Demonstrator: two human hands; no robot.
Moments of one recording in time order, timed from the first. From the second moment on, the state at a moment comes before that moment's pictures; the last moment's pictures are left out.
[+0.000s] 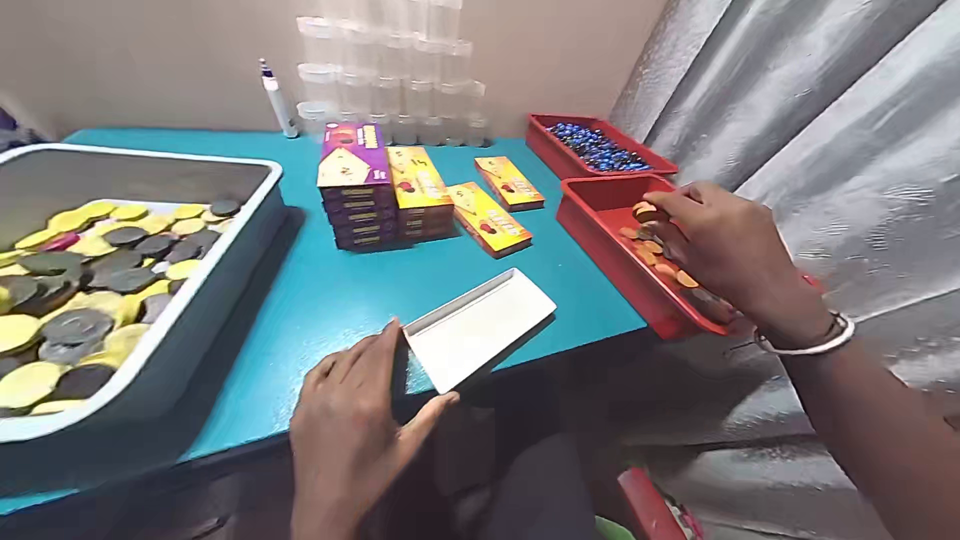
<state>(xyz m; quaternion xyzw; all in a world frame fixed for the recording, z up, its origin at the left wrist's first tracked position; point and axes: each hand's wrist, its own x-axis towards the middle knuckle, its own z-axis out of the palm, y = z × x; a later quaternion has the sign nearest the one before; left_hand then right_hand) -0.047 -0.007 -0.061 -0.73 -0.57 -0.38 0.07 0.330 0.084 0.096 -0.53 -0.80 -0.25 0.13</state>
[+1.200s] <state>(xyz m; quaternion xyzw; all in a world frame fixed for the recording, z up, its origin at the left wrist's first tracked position) -0.055 -0.004 -0.062 -0.76 -0.54 -0.36 0.05 0.186 0.026 0.059 -0.49 -0.84 -0.02 0.24</state>
